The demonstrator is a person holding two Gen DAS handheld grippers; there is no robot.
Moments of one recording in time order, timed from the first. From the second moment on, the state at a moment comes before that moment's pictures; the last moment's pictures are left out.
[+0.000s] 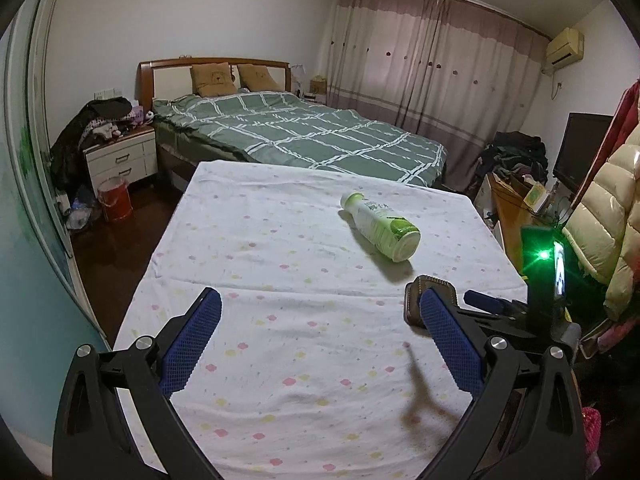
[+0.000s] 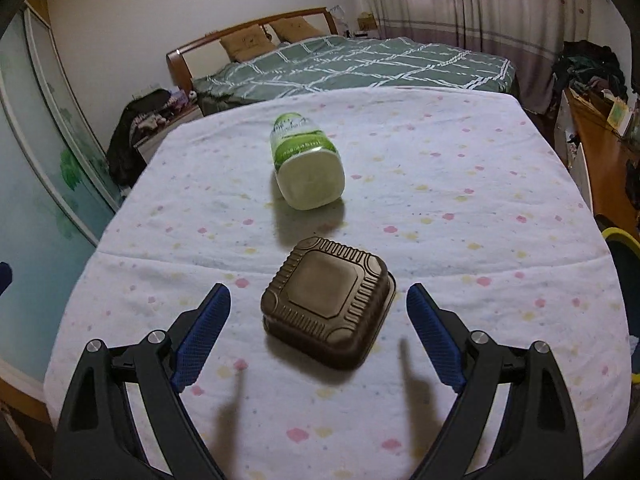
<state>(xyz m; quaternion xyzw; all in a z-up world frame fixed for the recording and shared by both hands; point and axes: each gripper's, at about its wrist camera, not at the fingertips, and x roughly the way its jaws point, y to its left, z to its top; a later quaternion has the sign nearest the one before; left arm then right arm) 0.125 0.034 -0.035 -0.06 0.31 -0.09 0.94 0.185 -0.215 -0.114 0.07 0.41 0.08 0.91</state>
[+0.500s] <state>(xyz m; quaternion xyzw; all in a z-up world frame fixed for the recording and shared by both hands) 0.129 0.022 -0.049 -0.07 0.33 -0.10 0.94 0.194 -0.209 -0.130 0.04 0.44 0.08 0.89</state>
